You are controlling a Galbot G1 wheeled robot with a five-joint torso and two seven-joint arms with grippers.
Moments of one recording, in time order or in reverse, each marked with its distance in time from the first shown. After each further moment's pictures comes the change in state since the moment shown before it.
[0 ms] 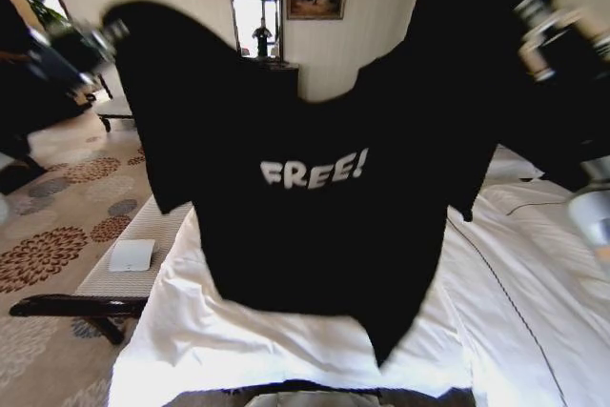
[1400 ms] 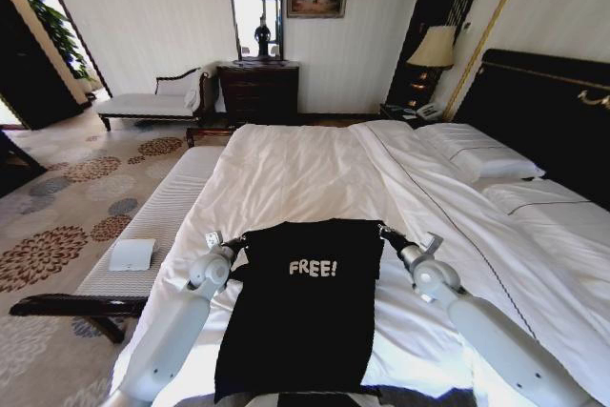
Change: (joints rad) left arm -0.037 -0.601 0.695 0.759 0.947 -0.117 0.166; right arm 0.221 0.390 -0.778 -0.904 -0.480 0.117 -0.195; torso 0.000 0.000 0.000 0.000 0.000
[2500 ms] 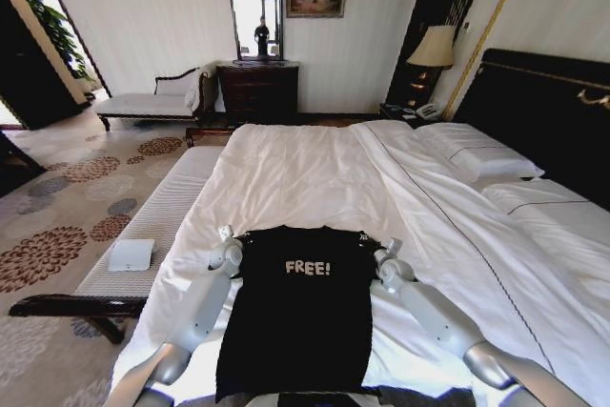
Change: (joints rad) left arm -0.132 -0.108 -0.006 0.336 0.093 -0.043 0.041; right arm 0.259 0.226 -0.239 -0.493 -0.187 0.076 -0.075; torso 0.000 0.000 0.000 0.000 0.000
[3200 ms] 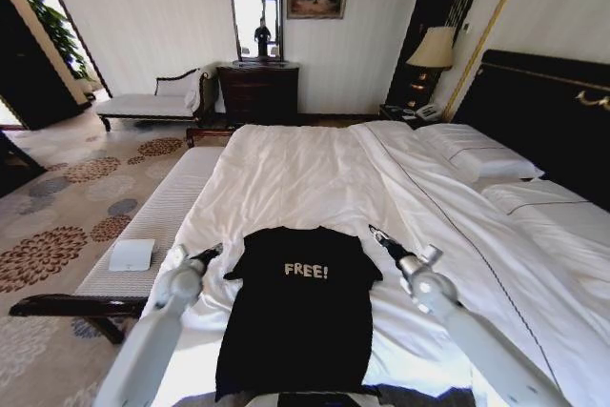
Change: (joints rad) left arm 0.508 0.133 -0.351 -0.680 -0.164 0.092 -0.114; right arm -0.539 -0.200 0.437 0.679 0.310 -0.140 0.057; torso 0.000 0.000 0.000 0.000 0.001
